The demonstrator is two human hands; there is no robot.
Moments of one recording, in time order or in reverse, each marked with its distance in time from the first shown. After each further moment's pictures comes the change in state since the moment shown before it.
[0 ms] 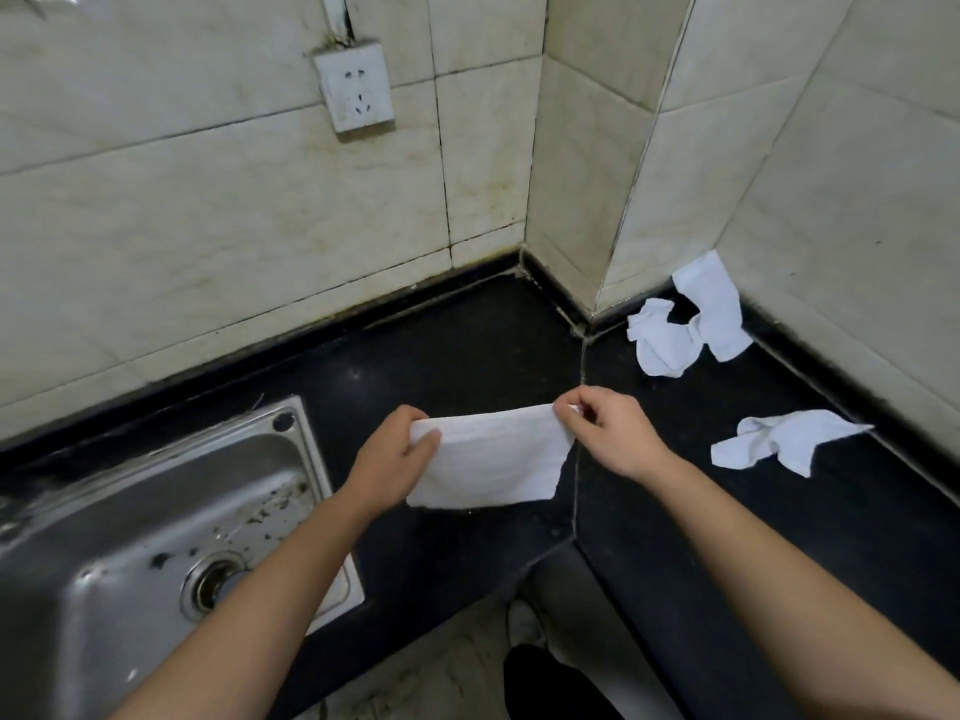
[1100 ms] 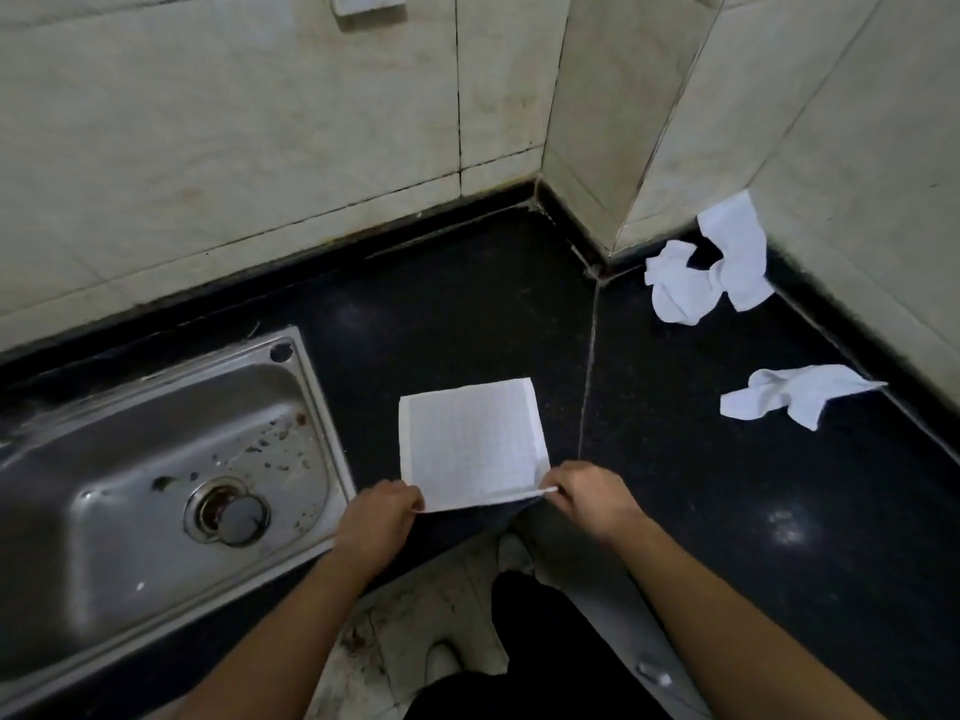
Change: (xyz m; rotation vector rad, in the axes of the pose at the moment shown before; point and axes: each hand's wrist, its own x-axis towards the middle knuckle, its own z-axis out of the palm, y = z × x) left_hand -0.086 -0.118 0.073 0.501 -0.115 0.142; right_hand -0.078 0.067 0.111 -0.477 -0.375 -0.013
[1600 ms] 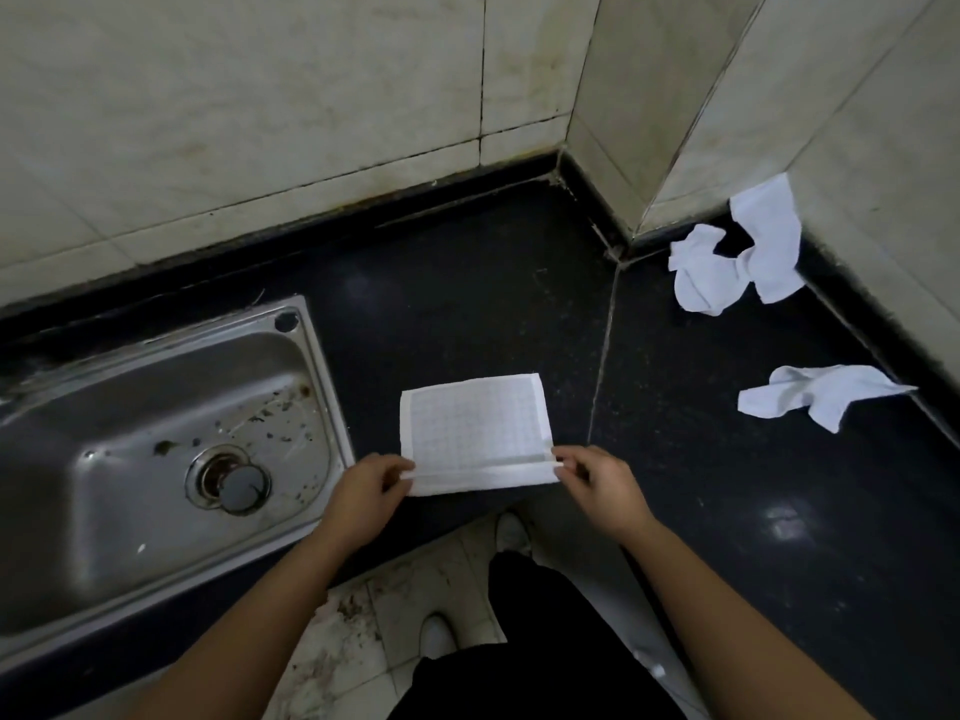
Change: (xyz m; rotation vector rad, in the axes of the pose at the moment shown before) left_hand -0.004 -0.005 -0.009 -0.428 0.011 -0.337; right_hand -0.005 0.006 0.015 0.426 0.177 0.142
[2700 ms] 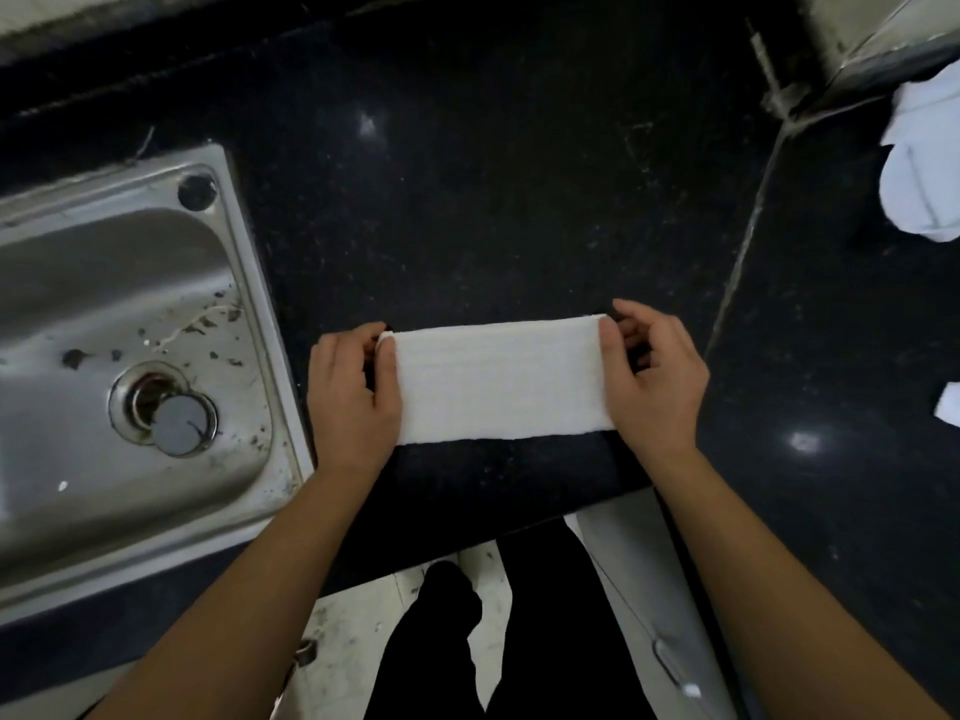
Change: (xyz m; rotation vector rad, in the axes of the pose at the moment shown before) left_hand 0.109 -0.013 0.053 -0.003 0.585 -0.016; right_hand 0.140 0.000 0.041 0.195 0.460 -0.040
